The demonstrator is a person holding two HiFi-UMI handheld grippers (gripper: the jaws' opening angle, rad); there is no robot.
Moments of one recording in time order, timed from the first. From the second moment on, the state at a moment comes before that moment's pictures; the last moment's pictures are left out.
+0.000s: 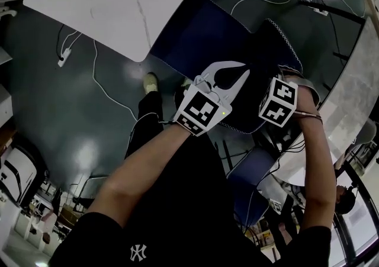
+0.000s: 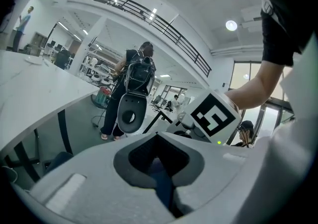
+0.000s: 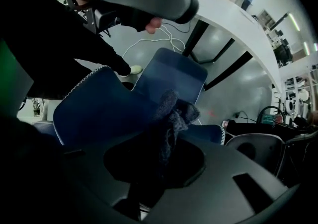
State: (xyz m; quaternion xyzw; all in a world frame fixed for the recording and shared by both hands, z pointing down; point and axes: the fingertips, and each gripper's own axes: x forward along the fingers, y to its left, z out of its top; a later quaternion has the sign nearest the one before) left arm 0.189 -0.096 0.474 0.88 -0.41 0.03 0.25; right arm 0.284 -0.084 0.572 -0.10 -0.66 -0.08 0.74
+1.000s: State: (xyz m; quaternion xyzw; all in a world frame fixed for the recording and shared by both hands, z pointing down) left arm 0.149 -0.027 0.464 0.89 -0.38 0.02 0.25; right arm 0.224 0.117 0.569 -0.16 -0.69 0.05 0.71
